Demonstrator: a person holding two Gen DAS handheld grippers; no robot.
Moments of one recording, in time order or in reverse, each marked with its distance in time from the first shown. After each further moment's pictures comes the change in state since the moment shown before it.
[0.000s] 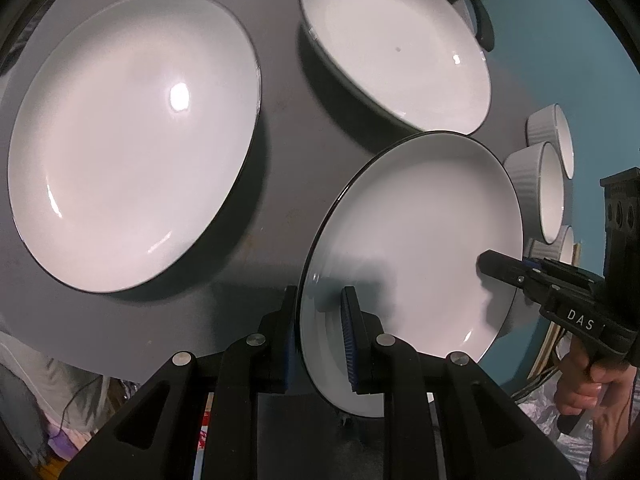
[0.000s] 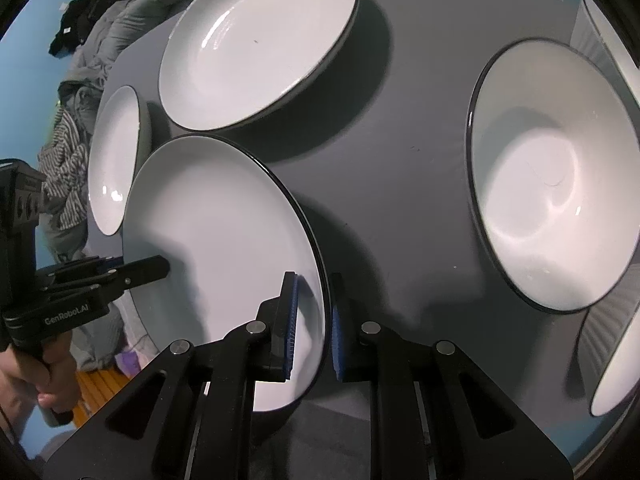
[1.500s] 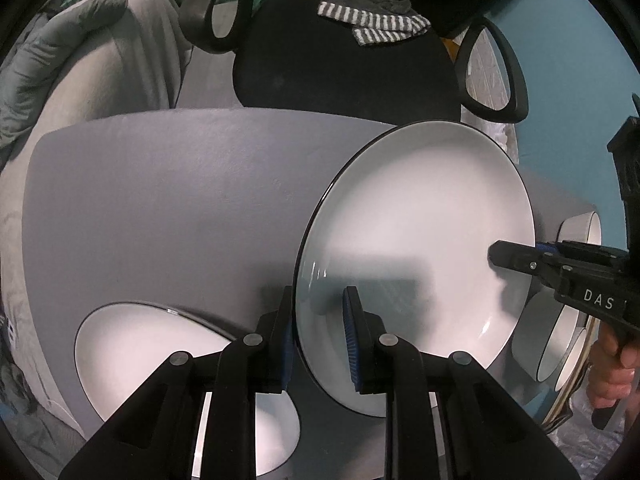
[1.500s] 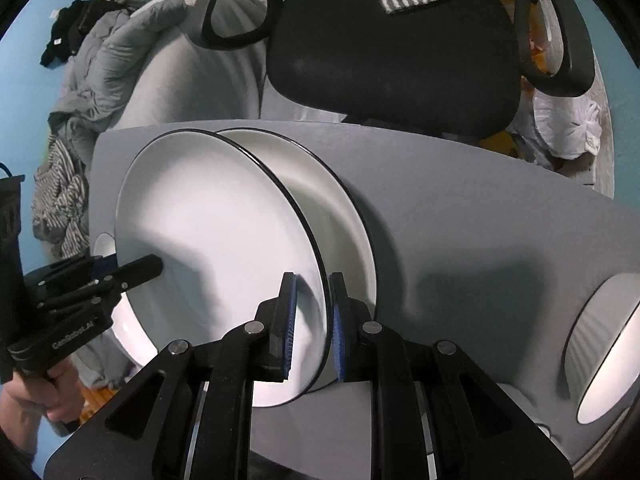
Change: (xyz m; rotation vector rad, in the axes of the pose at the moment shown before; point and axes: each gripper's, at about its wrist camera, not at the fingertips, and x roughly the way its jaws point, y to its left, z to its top) left arm -0.017 0.003 0.165 0.066 -0.054 0.153; right arm 0.004 0.017 0.163 -0.017 0.038 -0.007
